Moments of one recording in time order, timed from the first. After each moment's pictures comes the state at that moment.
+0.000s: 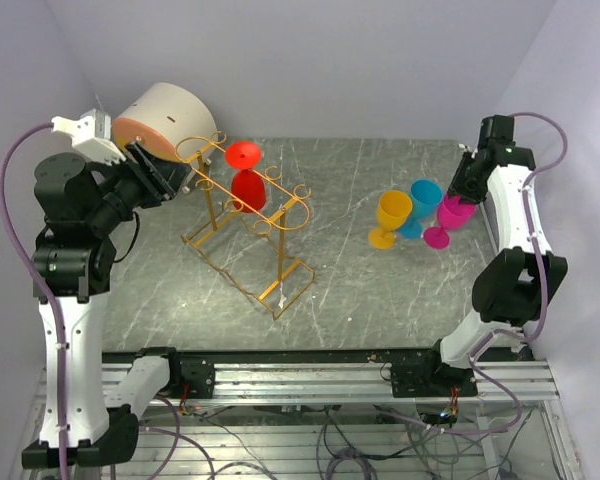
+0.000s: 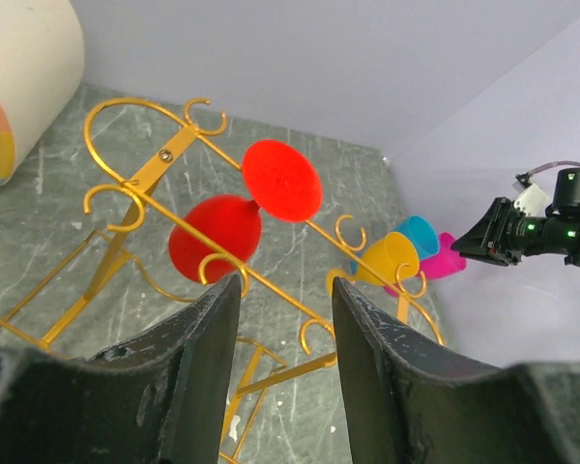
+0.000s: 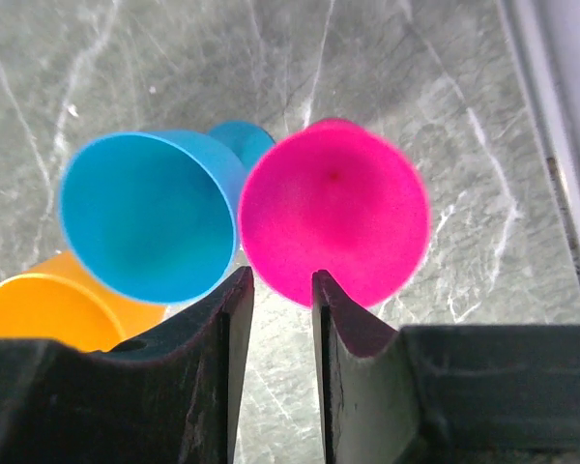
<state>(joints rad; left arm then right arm) 0.01 0.92 1.44 -0.65 0.38 -0.51 -0.17 1.73 1.68 -0.99 0.04 0.26</state>
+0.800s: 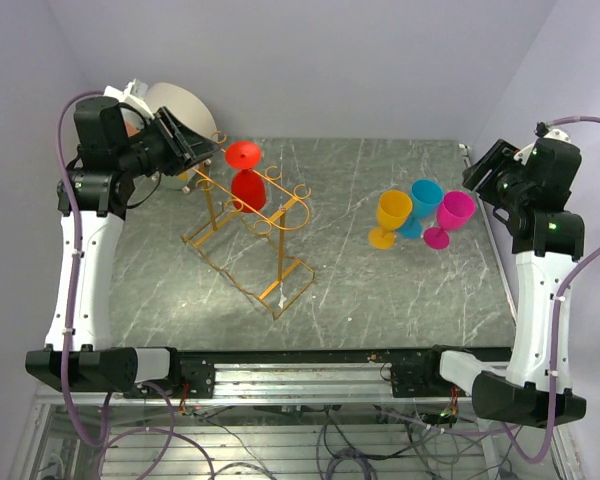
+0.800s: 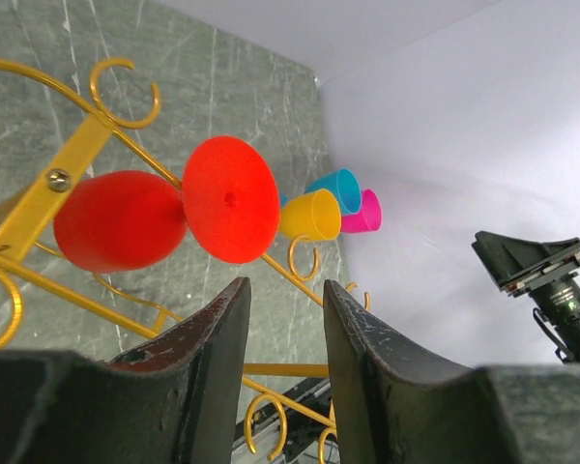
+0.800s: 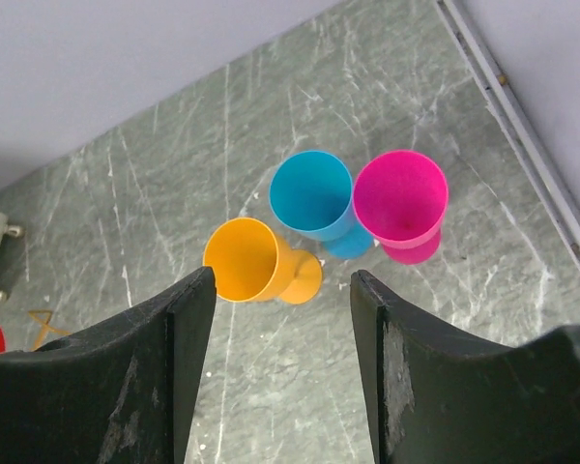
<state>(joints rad) -0.01 1.29 1.64 -0.69 0.60 -0.72 -0.16 1.12 1.52 -0.82 -0.02 0.35</state>
